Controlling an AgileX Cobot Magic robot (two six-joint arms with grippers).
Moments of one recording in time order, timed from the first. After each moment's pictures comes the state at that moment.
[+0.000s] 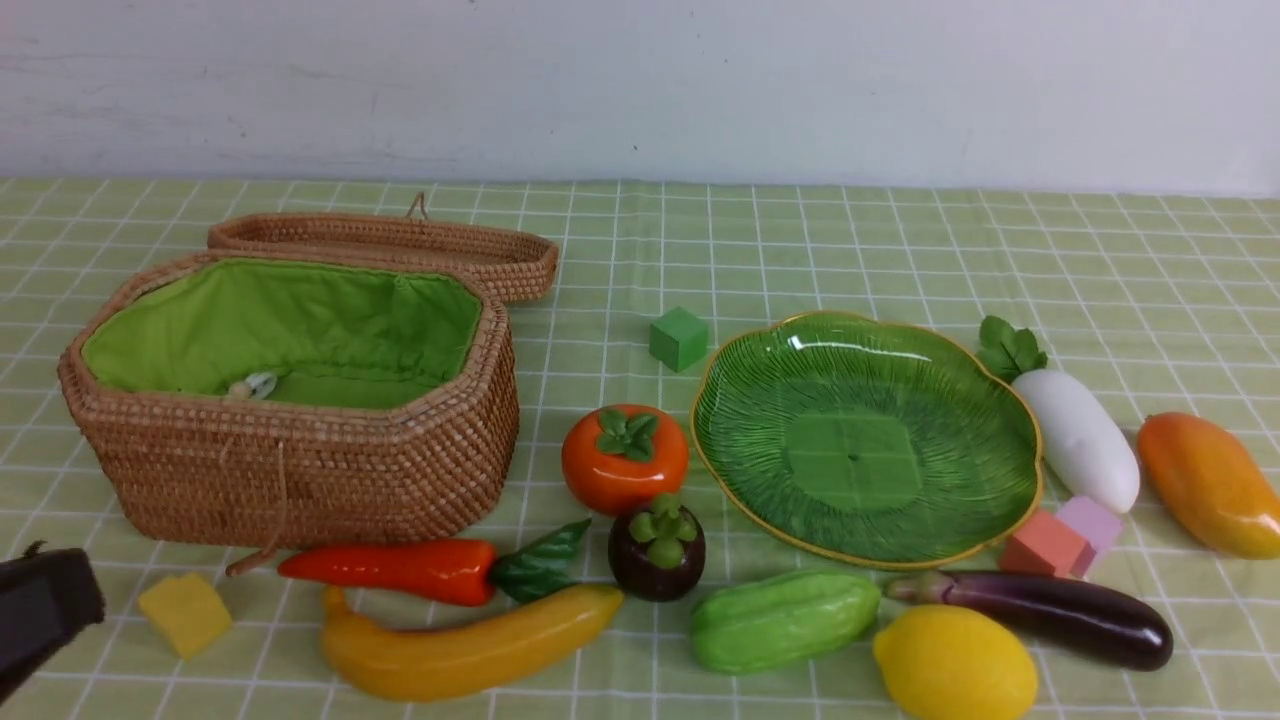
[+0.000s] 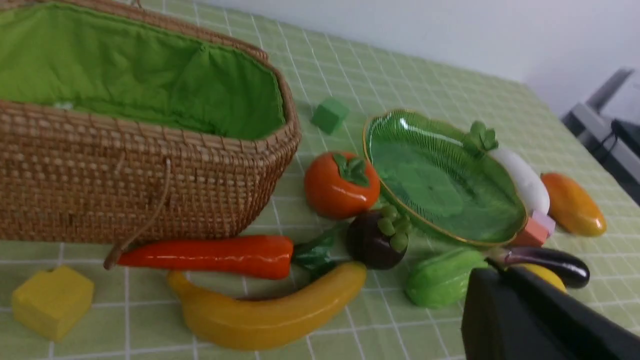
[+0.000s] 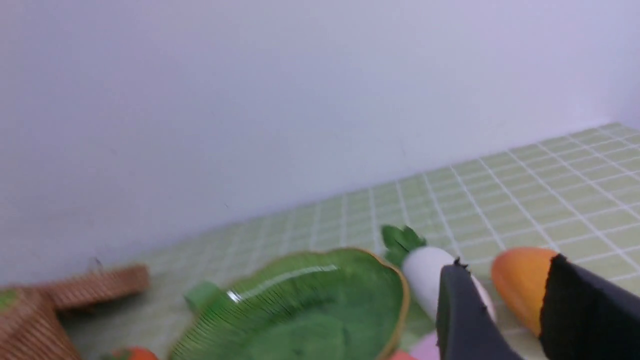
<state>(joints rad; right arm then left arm) 0.01 -0.01 0.03 -0.25 -0.07 0.60 -0.15 0.36 -0.56 -0.48 0.64 0.02</state>
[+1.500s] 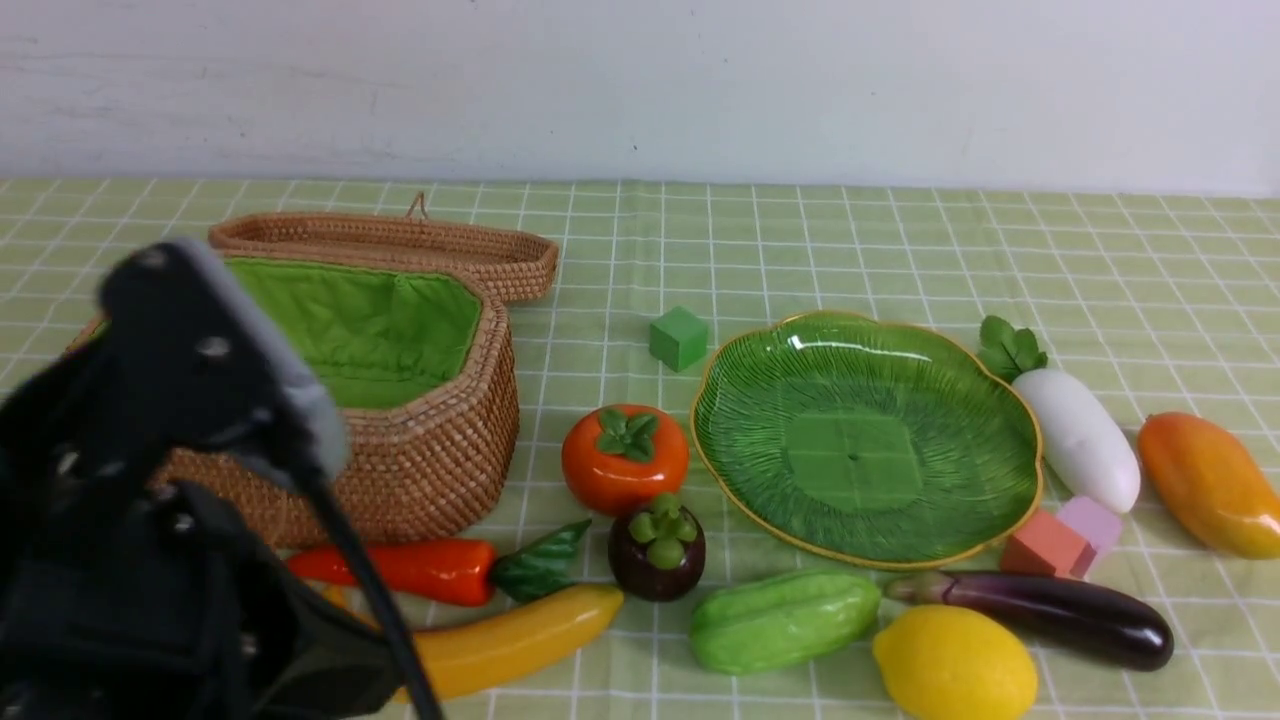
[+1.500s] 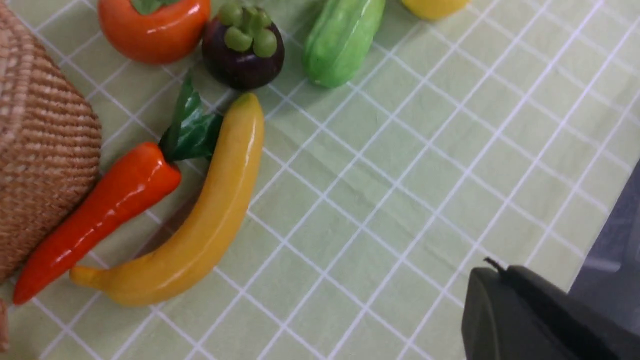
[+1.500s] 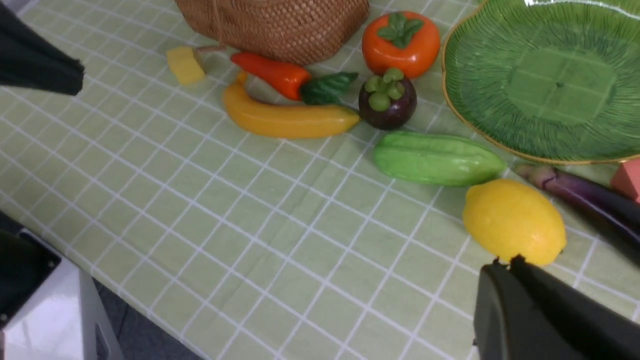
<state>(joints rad) 1.06 0.57 -0.97 -0.24 1.14 0.54 -0.64 0.96 -0.94 -0.23 0.97 0.31</state>
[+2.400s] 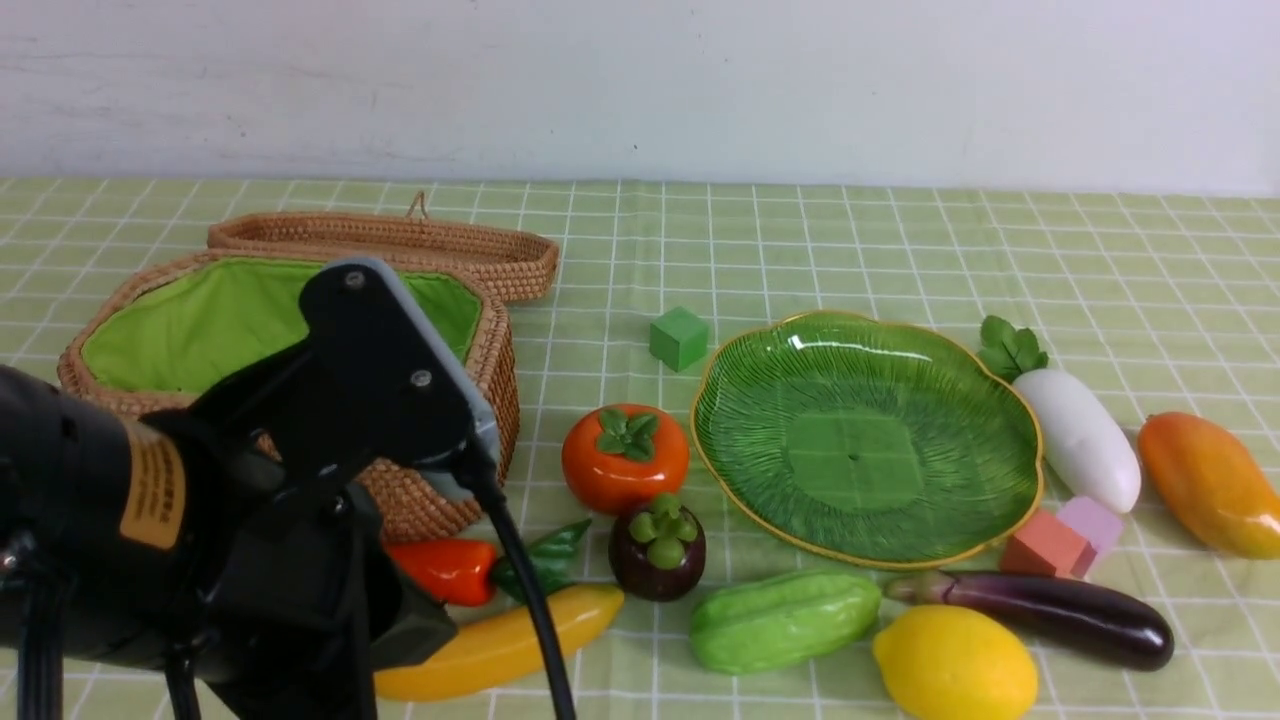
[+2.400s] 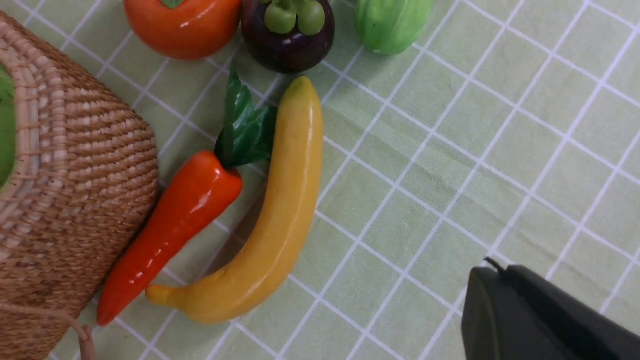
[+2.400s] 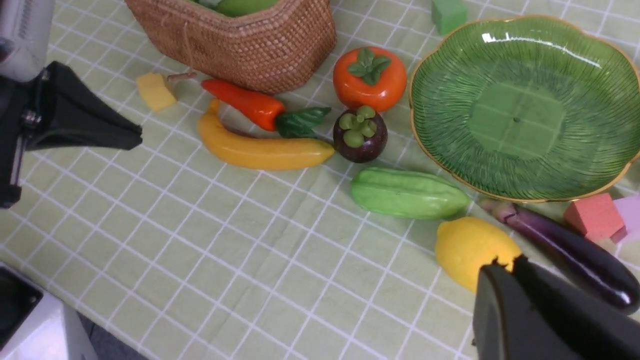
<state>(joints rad) 1.06 0.79 -1.27 -0.27 1.27 0.49 -0.69 1.07 -0.96 -0.08 0.90 0.29</state>
